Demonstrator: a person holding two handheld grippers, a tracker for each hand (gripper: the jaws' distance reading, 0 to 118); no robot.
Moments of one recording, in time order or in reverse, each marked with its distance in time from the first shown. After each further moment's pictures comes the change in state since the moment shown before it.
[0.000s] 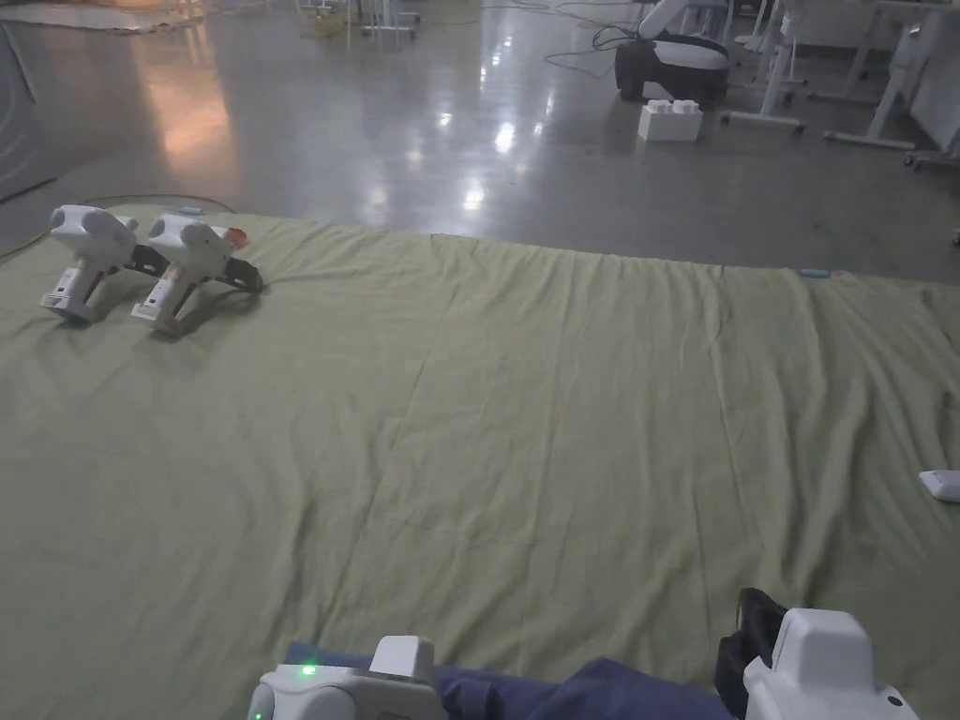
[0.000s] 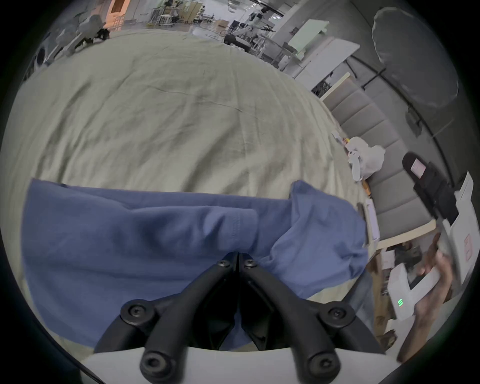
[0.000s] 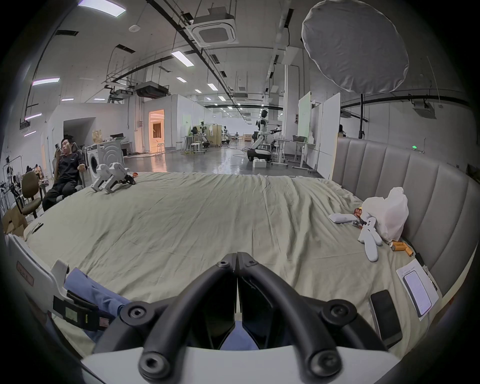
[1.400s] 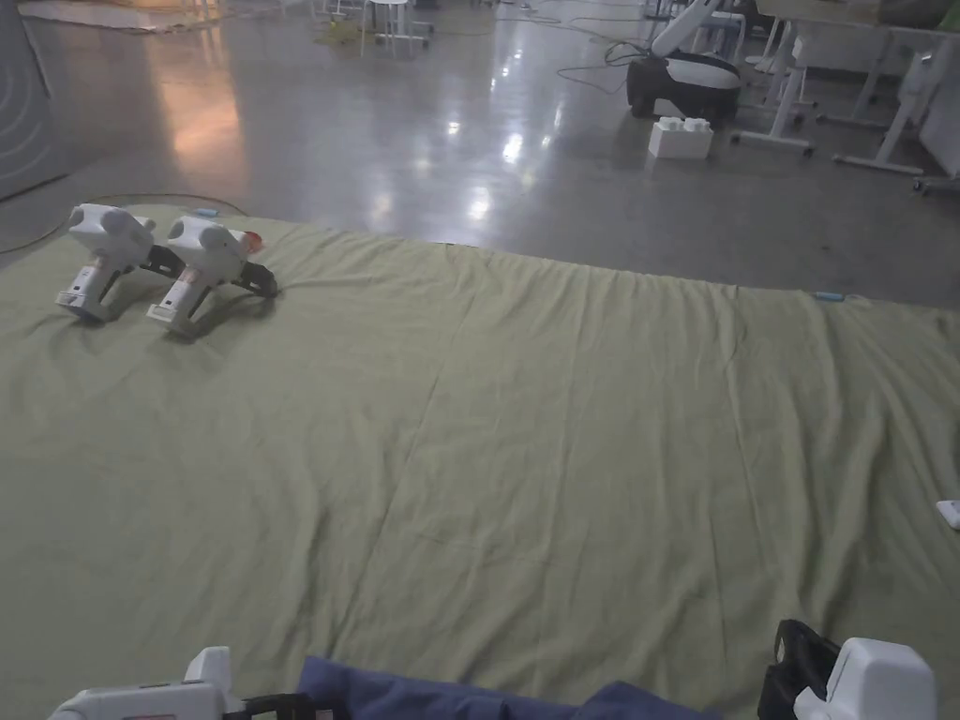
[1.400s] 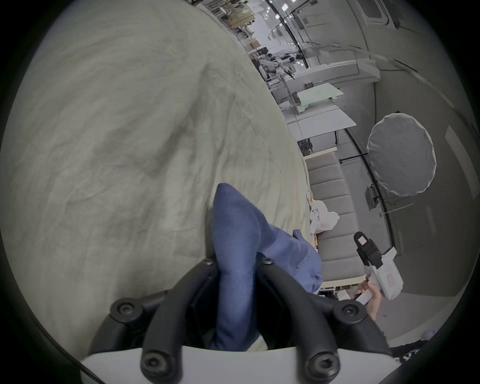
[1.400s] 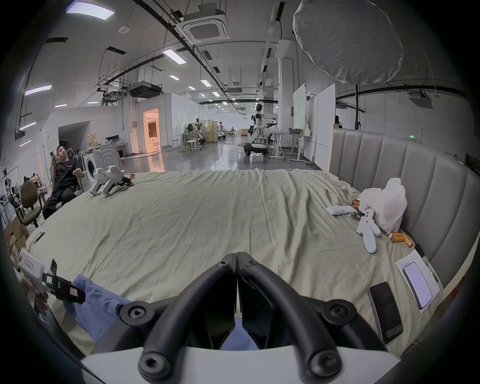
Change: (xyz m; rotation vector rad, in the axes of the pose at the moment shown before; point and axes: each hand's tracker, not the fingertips) left arm -0.154 -0.009 0.076 0.135 -0.323 0.332; right arm 0.007 0.009 0.003 -0.037 -0.007 -0.048
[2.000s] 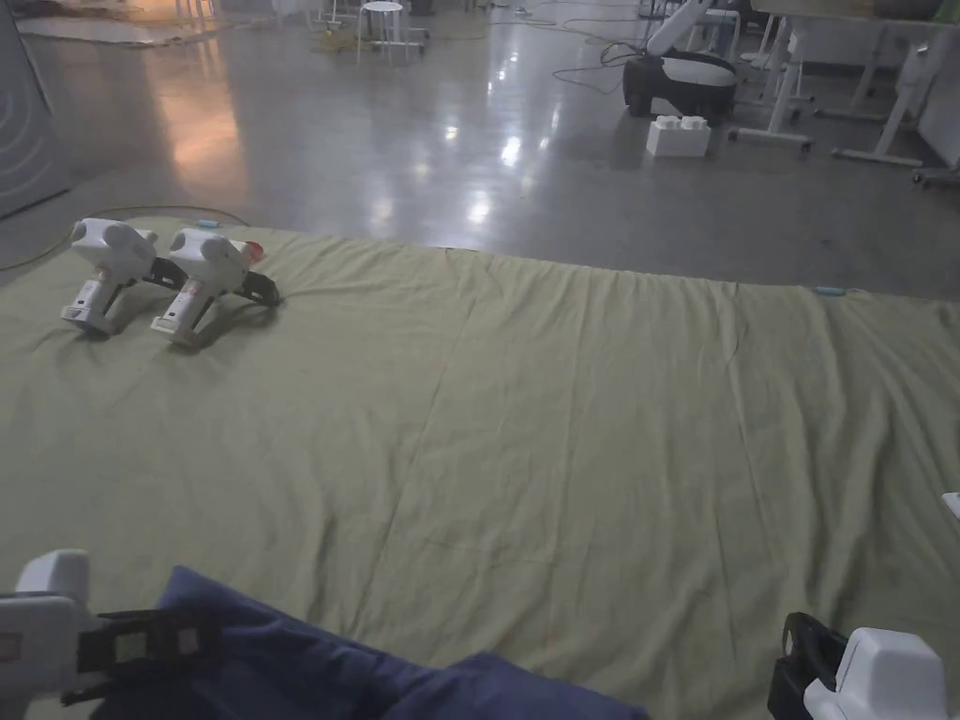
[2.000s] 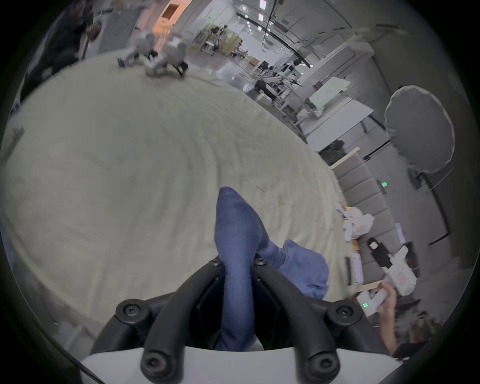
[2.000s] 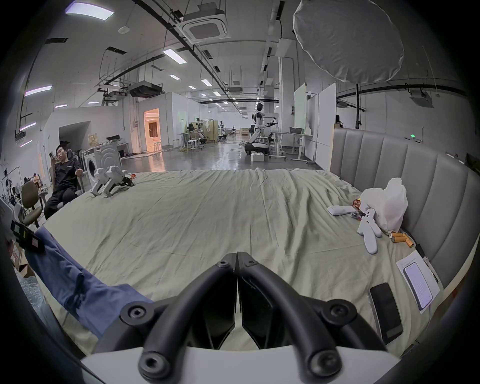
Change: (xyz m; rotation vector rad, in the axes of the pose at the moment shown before) left arm 0.052 0.070 0.143 0.149 0.382 -0.251; right arm 0.001 0.003 0.000 -0.003 0.008 -0.002
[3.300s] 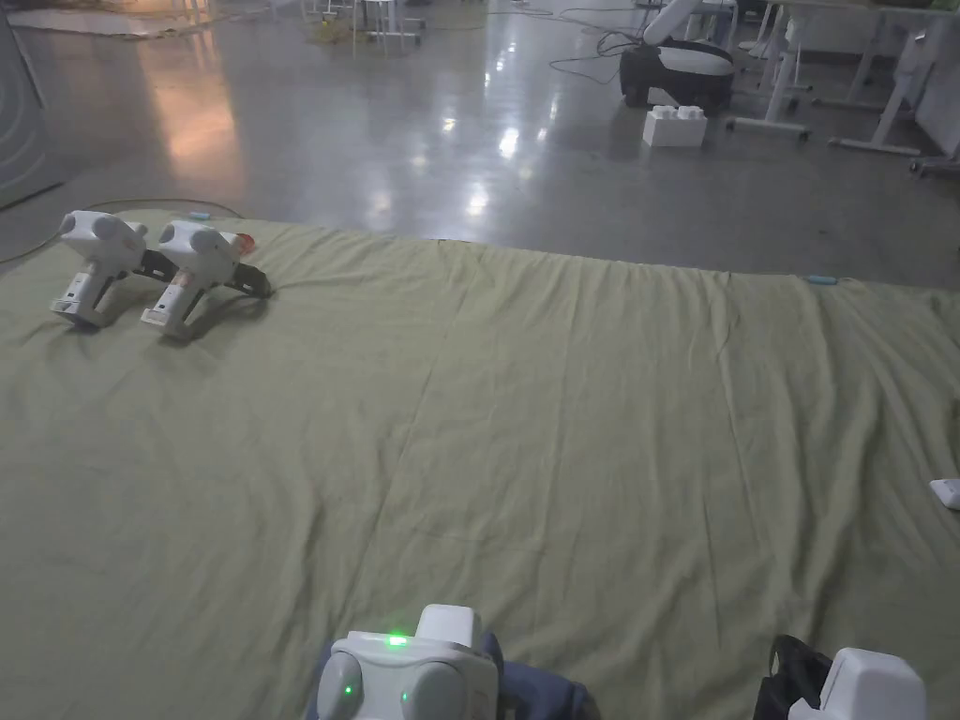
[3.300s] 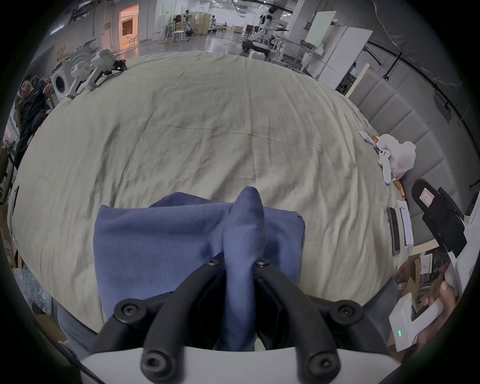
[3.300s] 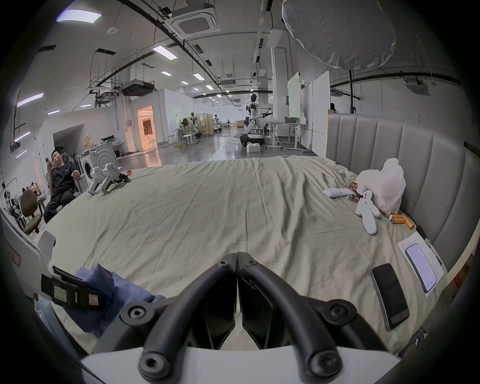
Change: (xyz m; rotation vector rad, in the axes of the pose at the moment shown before) left arm 0.255 -0.104 -0.166 -0.211 0.212 -0.243; right arm 0.010 -0.023 0.002 -0.052 -0.012 -0.051
